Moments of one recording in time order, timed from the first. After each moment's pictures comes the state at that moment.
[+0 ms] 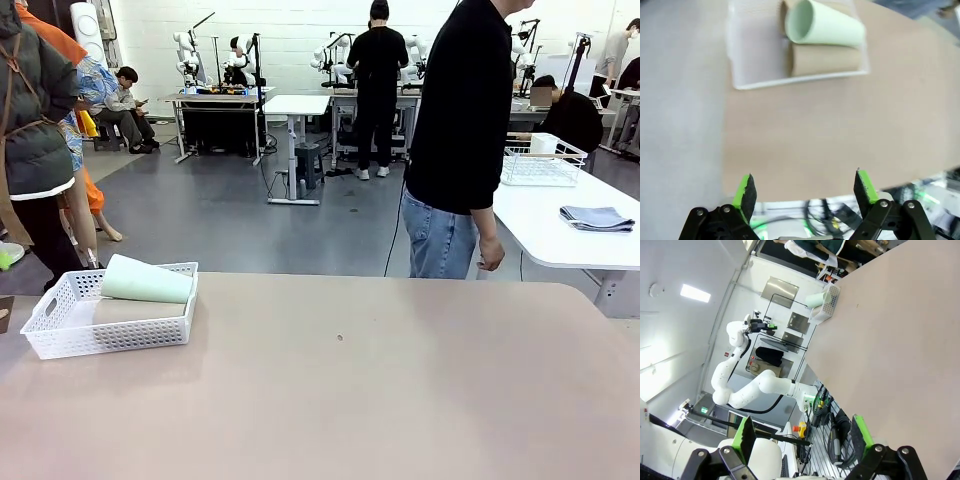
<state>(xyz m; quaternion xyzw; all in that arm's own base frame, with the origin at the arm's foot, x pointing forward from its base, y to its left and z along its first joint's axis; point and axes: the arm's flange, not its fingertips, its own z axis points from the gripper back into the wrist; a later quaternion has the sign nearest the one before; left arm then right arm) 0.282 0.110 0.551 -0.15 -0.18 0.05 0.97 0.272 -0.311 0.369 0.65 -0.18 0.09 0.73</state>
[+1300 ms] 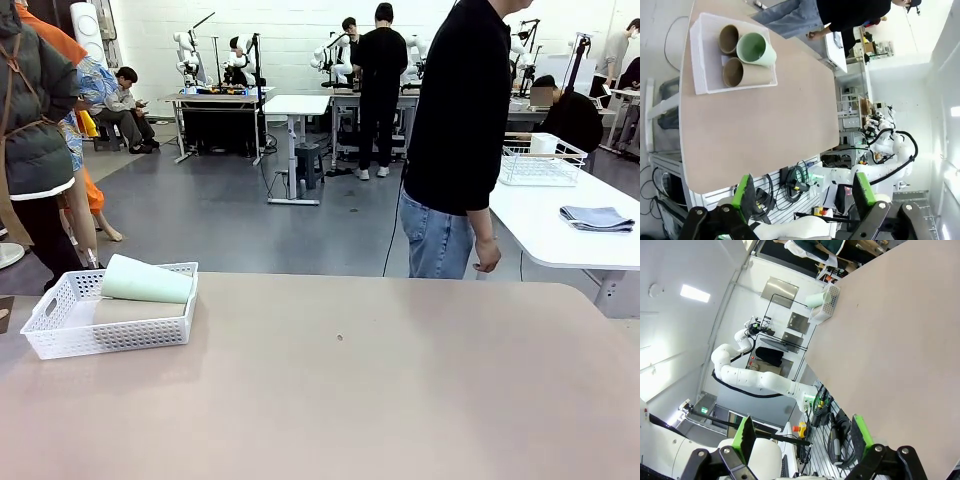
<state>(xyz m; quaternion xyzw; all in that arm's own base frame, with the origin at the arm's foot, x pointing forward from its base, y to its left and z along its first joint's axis) 0.245 0.366 0.570 -0.50 -0.19 0.06 0.84 0.272 -0.311 0.369 0.65 -0.18 0.09 0.73</state>
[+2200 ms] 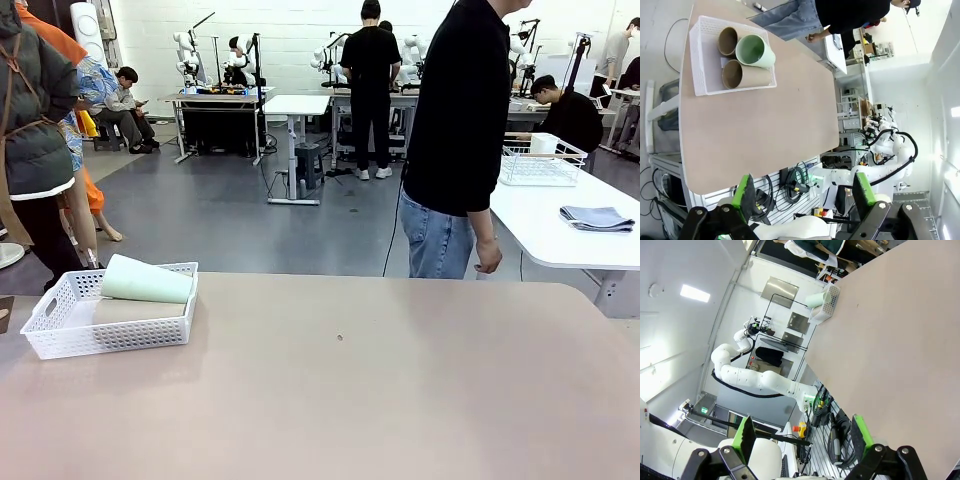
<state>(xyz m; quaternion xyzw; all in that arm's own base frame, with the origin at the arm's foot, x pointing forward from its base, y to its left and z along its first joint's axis) 0.244 0.366 0.573 -0.50 -0.19 0.06 0.84 0.272 -0.311 0.369 0.65 -0.18 0.09 0.73</state>
